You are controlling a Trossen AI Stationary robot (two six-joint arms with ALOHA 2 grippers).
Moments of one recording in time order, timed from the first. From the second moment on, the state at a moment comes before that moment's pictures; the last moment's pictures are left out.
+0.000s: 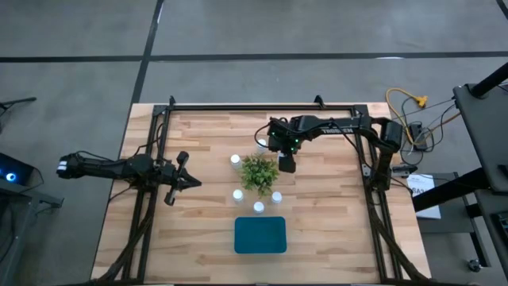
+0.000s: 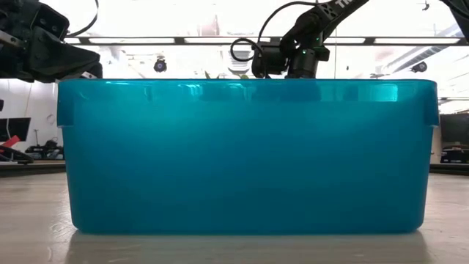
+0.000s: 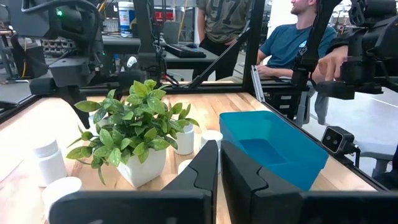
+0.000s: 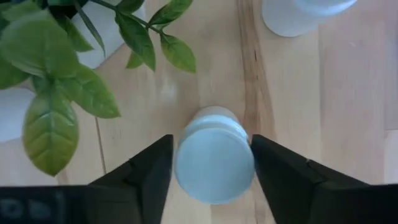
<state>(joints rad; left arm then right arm) -0.10 0.16 0.02 0.06 0.11 -0.05 -0.32 1.86 1.30 -0.78 -0.16 -0.16</state>
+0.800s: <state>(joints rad) -0.10 0.16 0.02 0.06 0.11 -0.05 -0.30 1.79 1.38 -0.89 -0.15 -0.18</state>
